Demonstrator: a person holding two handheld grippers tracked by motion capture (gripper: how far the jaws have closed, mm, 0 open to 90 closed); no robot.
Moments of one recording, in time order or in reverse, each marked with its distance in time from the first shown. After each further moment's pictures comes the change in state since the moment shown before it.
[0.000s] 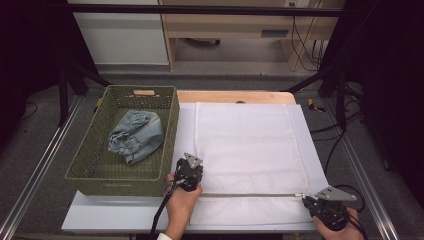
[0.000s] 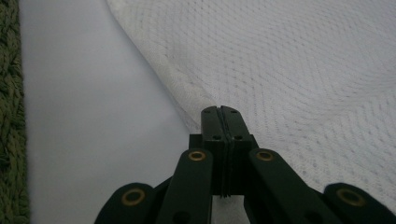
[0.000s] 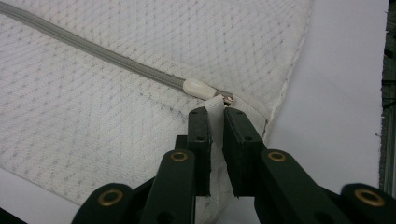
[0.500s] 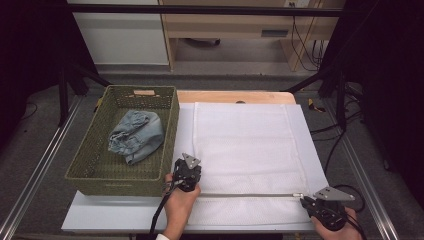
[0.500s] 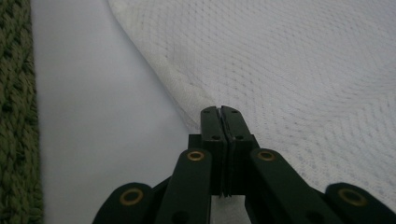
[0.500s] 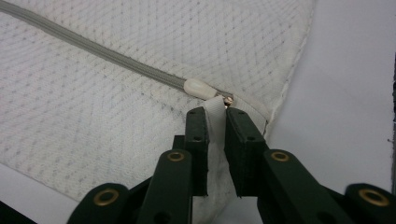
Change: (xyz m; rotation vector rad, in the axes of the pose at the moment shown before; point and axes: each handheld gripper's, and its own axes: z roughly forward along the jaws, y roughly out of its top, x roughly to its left) left arm 0.002 -0.003 -0.002 -0.011 0.018 0.017; right arm 0.004 0.002 0.001 -0.001 0.014 -0.004
